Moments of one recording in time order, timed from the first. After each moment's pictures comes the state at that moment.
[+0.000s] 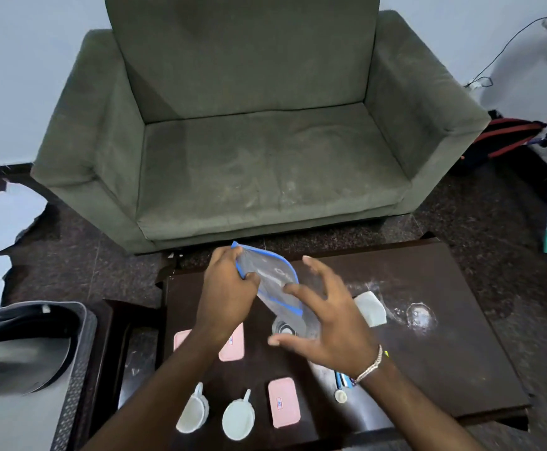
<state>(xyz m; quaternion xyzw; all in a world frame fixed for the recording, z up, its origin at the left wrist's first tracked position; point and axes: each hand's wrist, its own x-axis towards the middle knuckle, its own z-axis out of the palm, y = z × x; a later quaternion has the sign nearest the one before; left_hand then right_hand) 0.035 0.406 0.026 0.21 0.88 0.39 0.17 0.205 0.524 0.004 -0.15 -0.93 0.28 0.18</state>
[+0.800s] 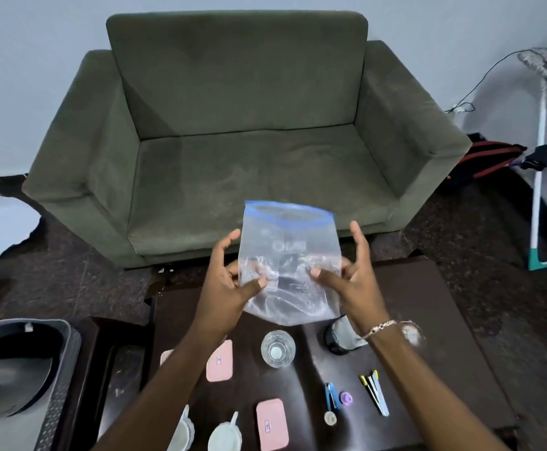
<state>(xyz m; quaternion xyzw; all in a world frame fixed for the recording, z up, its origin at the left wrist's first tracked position) 0.030 0.421 0.020 0.20 0.62 0.69 0.32 0.179 0.597 0.028 -0.27 -0.57 0.74 0.24</state>
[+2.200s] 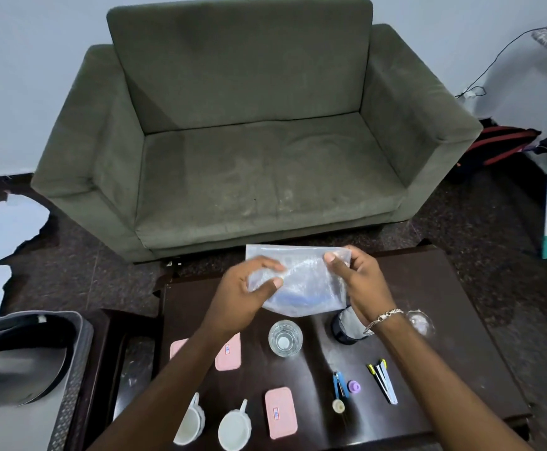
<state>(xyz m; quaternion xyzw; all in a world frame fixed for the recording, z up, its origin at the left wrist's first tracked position) 0.040 0.418 0.020 0.34 0.71 0.56 0.28 0.183 0.607 -0.007 -0.34 -0.62 0.68 0.21</state>
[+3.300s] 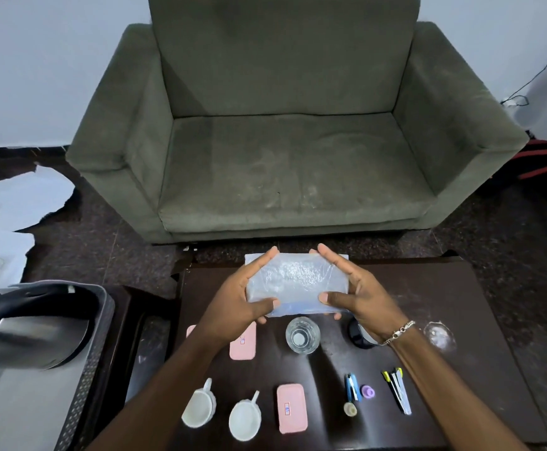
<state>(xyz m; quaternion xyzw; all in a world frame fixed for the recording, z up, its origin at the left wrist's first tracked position) 0.021 0.365 -0.006 0.26 0.68 0.58 0.36 0.170 0.578 -0.008 -0.18 -0.63 0.76 0.04</state>
